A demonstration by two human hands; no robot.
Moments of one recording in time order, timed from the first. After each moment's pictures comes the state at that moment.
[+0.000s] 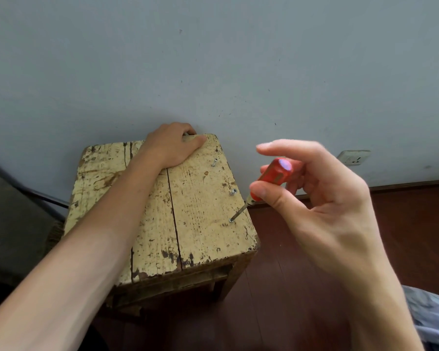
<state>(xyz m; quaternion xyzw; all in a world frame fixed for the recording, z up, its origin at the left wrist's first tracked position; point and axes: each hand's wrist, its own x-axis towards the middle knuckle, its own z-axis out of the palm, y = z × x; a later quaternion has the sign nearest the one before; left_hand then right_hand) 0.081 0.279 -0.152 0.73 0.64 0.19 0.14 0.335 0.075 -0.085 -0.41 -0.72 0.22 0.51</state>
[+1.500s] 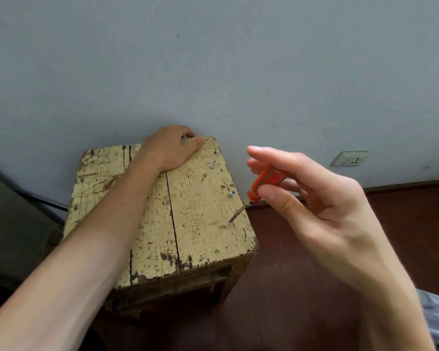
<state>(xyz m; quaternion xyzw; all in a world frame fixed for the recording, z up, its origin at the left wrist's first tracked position) 0.082 0.279 -0.151 0.73 0.64 0.19 0.13 0.345 0.075 -0.083 -0.38 -0.75 0.29 0.47</state>
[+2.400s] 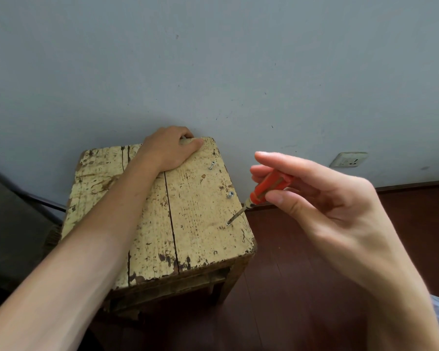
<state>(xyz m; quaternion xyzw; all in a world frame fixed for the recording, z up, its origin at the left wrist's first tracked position) 0.081 0.278 -0.152 0.73 0.64 0.19 0.13 0.354 0.071 -0.077 -0.39 -0.72 0.32 0.47</state>
